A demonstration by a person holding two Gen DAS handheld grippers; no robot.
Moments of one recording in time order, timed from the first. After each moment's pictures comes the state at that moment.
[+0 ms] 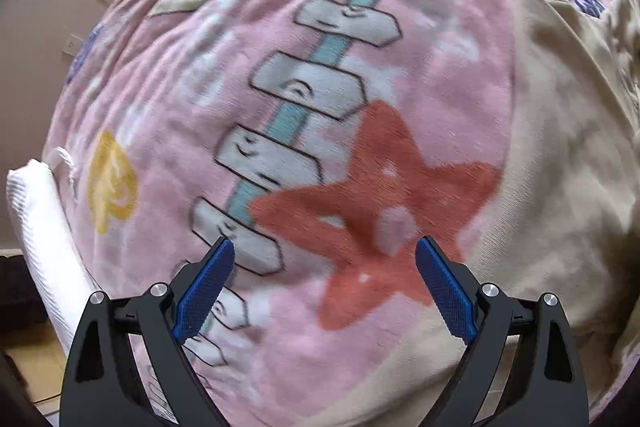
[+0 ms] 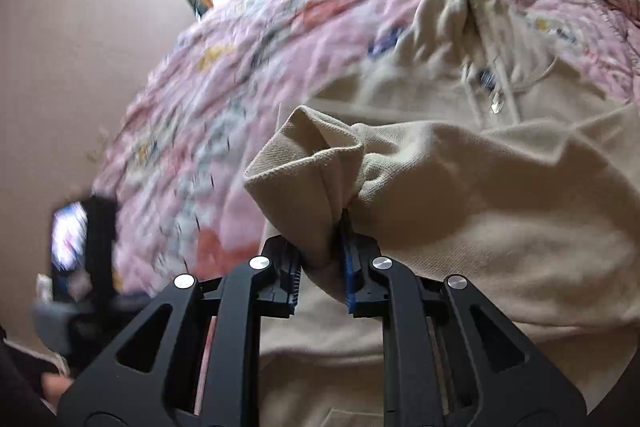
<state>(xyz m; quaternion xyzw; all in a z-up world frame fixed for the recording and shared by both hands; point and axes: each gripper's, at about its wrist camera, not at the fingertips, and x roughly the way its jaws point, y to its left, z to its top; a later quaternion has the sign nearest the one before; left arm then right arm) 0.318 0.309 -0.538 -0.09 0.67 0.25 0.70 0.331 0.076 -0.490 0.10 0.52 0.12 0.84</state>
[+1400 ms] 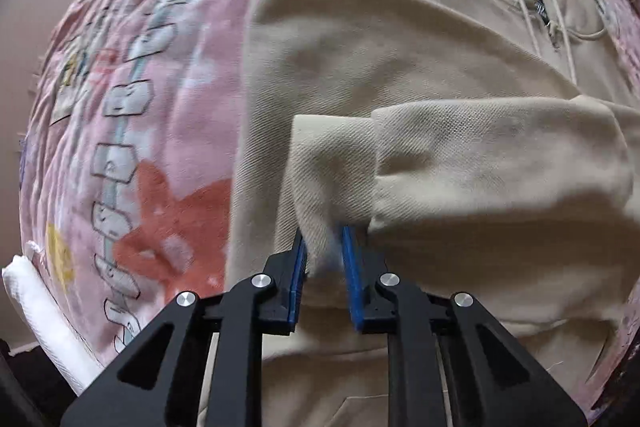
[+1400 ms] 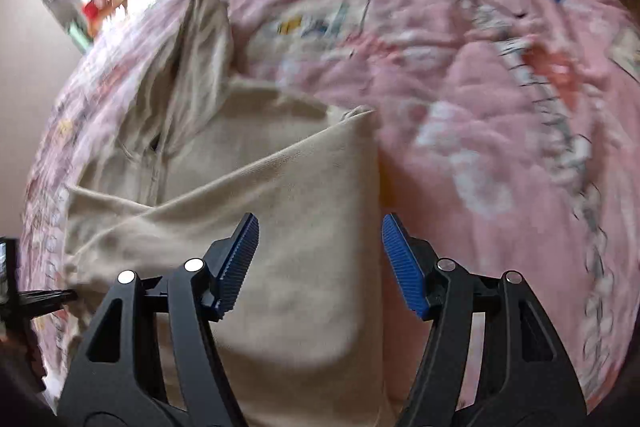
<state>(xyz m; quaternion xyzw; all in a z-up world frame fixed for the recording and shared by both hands) 0.377 0.138 -0.540 -0.02 0.68 0.12 0.72 0.394 -0.300 -0.509 0.09 0.56 -0.04 0.83</state>
